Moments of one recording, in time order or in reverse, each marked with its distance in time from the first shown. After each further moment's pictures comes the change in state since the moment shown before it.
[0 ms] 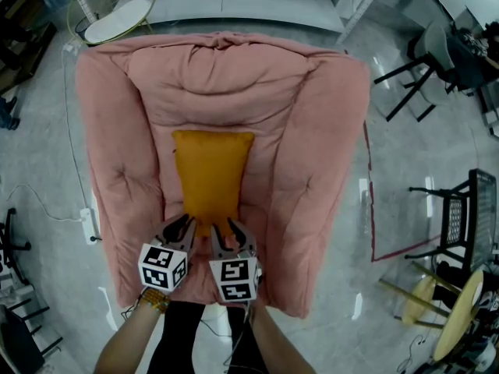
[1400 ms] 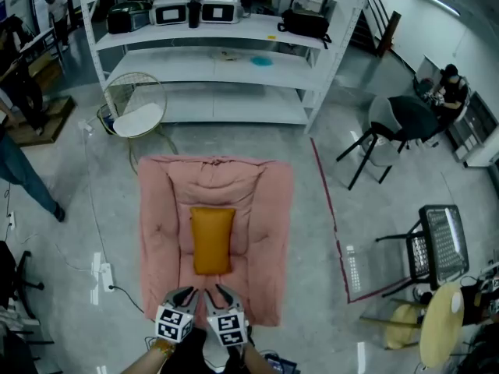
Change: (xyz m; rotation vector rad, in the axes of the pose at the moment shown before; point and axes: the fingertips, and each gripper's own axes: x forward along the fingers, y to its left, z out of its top) left arm -0.266 -0.142 0.075 0.133 -0.047 -0.036; right arm -0.262 0.128 0.110 -0.038 -0.135 0.083
